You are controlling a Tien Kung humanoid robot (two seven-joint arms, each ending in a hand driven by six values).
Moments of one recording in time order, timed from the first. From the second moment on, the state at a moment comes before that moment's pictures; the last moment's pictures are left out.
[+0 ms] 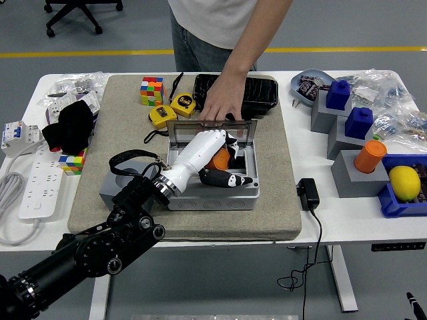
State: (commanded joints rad) left arm -0.53 0.01 -0.70 -0.99 1.76 0.39 -0.29; right arm 0.13 -0.11 1.59 0.18 -1.29 -0.07 -0.05
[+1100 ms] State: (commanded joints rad) left arm -0.51 0.05 -0.68 -1.13 1.80 0.40 -0.29; right arm 0.13 -0.11 1.59 0.18 -1.29 -0.07 -0.05
